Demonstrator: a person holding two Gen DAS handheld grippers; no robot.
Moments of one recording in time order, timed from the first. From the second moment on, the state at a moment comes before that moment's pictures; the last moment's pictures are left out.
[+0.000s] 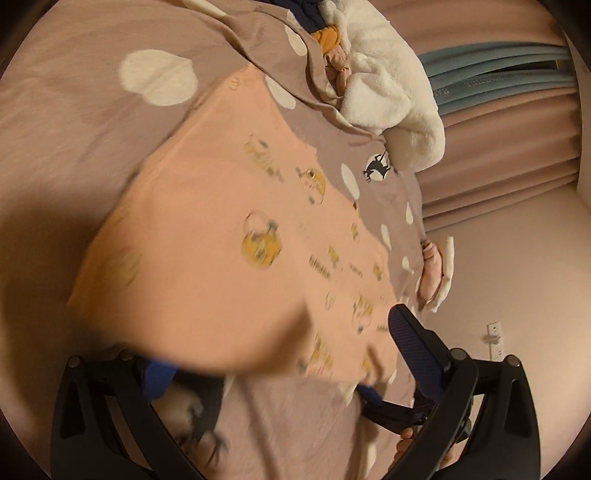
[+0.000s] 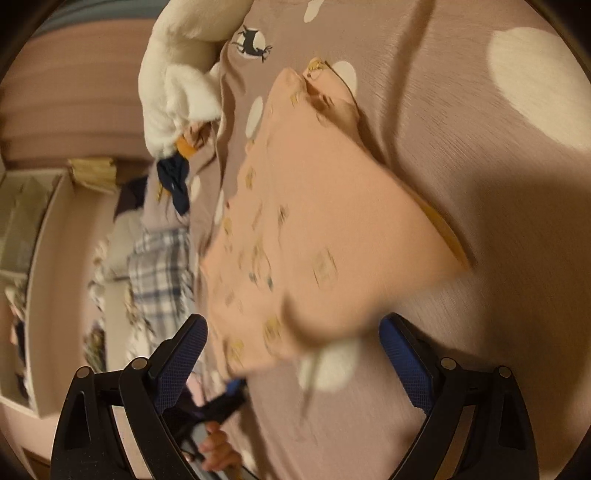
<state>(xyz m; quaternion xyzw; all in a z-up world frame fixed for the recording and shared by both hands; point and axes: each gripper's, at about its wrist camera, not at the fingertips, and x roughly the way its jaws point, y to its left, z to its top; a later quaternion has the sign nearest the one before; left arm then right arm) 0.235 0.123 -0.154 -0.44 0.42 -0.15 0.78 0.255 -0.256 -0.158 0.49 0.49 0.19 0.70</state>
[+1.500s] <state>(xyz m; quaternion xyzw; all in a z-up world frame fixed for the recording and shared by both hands) 0.257 0.112 -0.134 -0.33 0.45 -0.09 0.82 0.294 -0.255 -0.135 0.39 0.51 0.16 0.75</state>
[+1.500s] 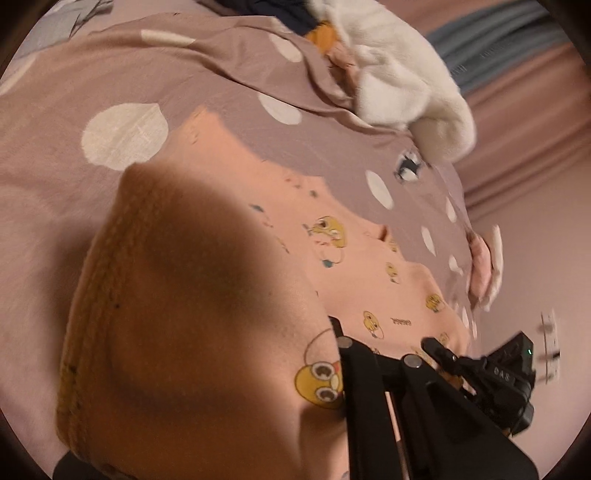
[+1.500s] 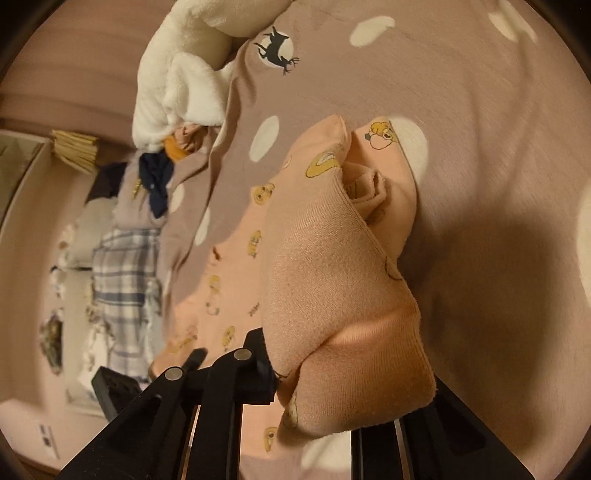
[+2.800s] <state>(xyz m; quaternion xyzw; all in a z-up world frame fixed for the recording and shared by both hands) 0.027 0.163 -0.143 -0.28 0.50 -0.05 0.82 0.086 -0.296 -0.142 0.35 0.52 0.08 0.78</state>
